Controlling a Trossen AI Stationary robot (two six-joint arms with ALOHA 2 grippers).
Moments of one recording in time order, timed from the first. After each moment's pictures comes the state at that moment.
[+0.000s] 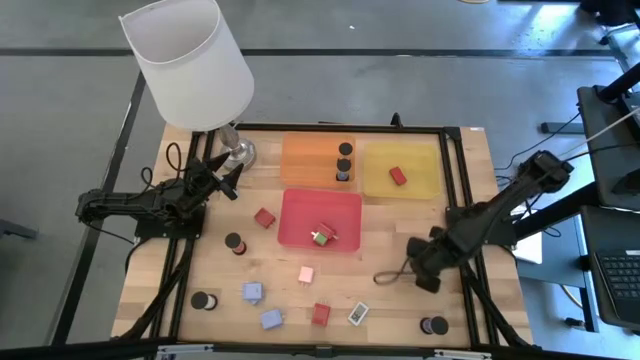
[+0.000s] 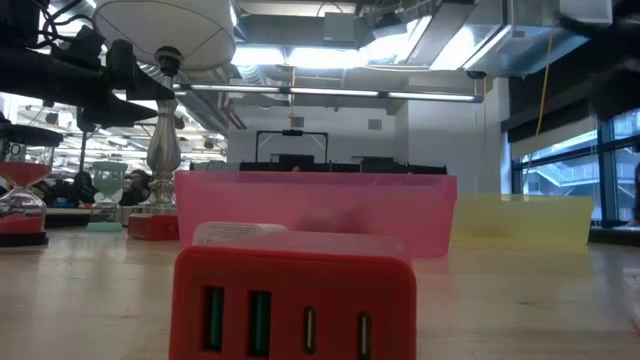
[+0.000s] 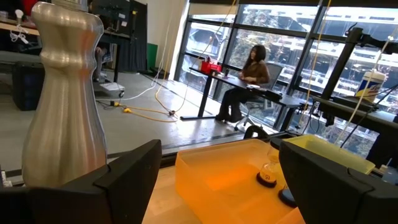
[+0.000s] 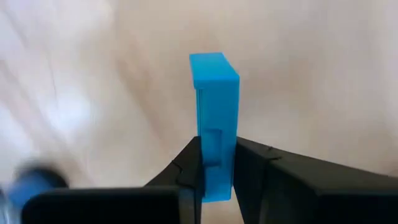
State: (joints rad) left arm 0.01 0.00 0.01 0.07 -0.87 -0.22; right arm 0.68 1.29 0.69 -0.87 -0.06 1.09
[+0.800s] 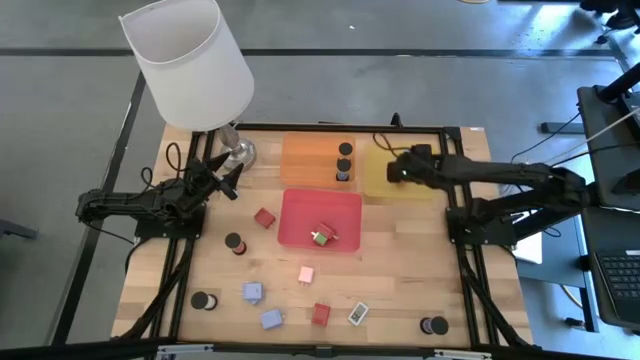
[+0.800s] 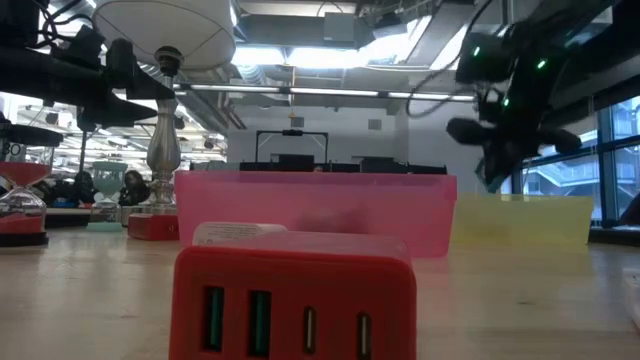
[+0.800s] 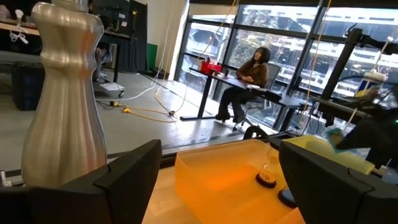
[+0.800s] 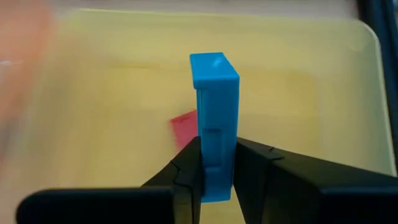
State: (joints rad) left arm 0.01 0.00 0.01 0.08 -0.87 -0.22; right arm -0.33 1.19 0.69 -0.73 0.51 1.09
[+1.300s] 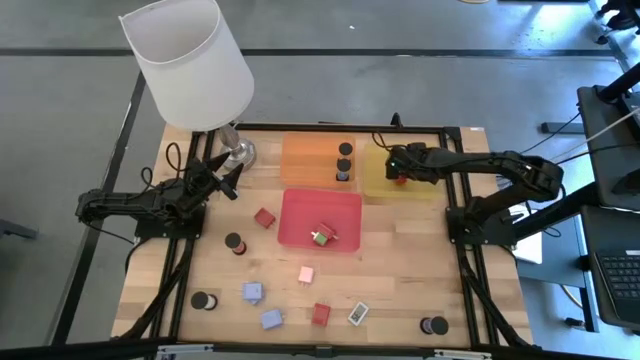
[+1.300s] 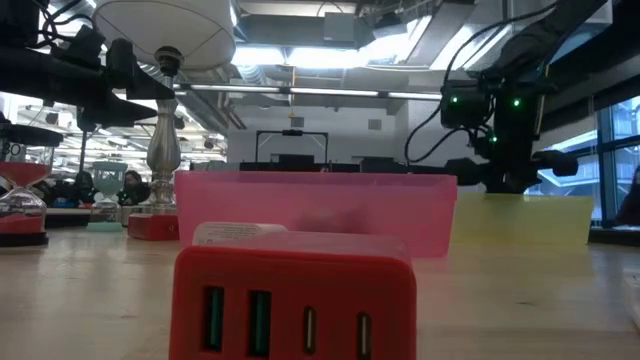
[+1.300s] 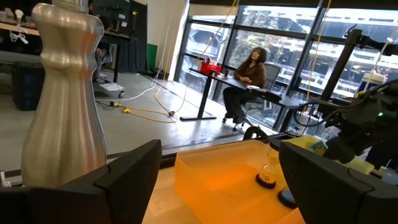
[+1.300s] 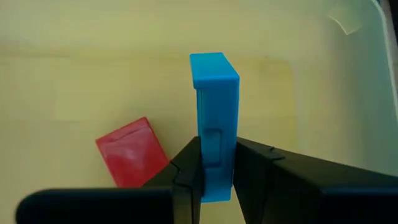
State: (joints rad) left arm 0.02 0.00 0.01 0.08 -0.87 -0.22; right arm -0.47 1.42 0.69 -0.68 0.50 1.05
